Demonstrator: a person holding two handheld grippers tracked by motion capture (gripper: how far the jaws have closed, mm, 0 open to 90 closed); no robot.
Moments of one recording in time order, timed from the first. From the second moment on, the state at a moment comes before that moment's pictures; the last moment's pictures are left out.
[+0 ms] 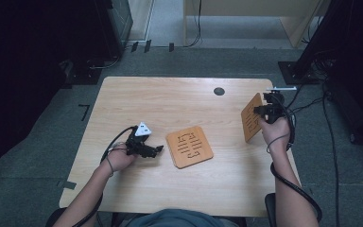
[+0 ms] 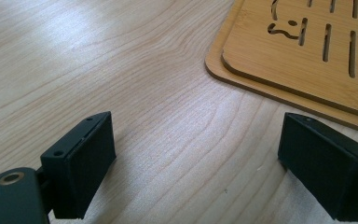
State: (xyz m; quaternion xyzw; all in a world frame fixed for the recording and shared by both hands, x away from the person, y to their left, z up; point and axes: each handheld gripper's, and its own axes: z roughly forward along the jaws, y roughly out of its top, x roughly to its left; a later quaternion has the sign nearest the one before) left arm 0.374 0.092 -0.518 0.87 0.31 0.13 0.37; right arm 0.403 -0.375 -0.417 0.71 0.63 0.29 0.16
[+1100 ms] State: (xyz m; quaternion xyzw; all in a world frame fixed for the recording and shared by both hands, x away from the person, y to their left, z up) left arm 0.374 0.093 -0.518 0.87 0.31 0.13 0.37; right arm 0.399 -0.404 -0.423 0.71 0.63 0.26 0.19
